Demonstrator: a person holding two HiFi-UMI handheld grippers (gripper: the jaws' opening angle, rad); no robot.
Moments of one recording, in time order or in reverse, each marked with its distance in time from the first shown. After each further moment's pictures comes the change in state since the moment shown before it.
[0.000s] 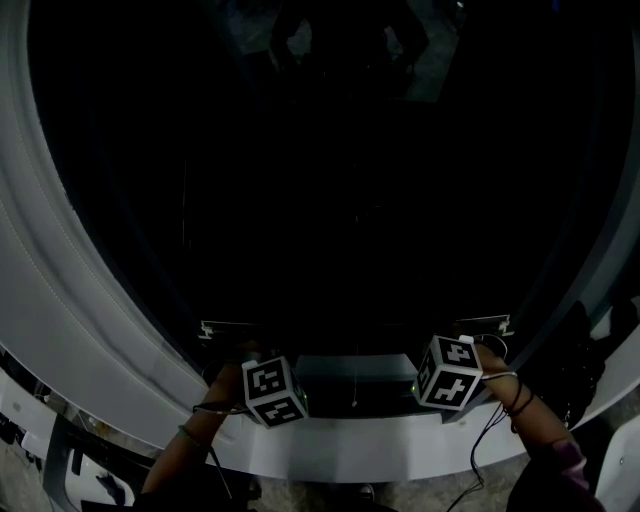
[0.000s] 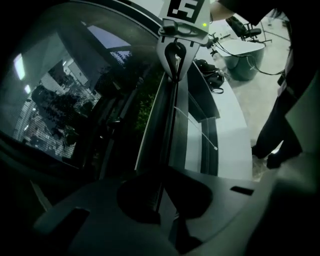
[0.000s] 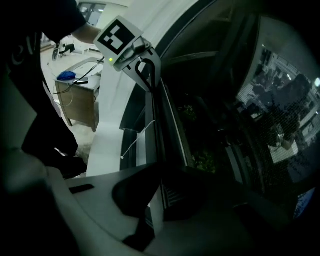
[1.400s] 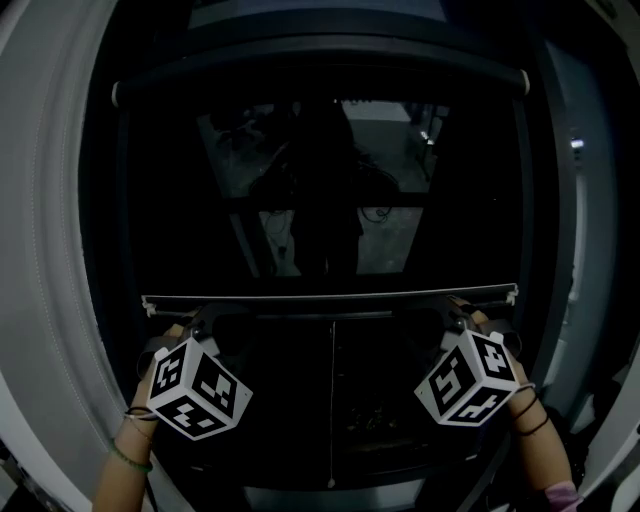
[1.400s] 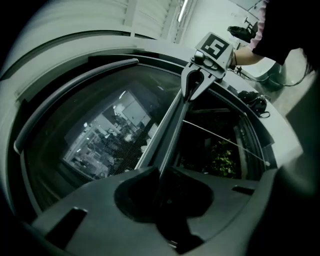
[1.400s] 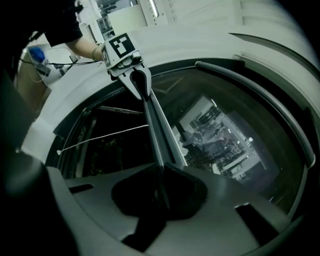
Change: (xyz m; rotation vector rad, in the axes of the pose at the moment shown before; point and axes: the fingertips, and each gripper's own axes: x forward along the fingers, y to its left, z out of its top) left arm -0.245 0.302 0.078 -0.061 -0.397 0.536; right arm -0.273 -0.242 0.131 -0.132 -0.265 -0.724
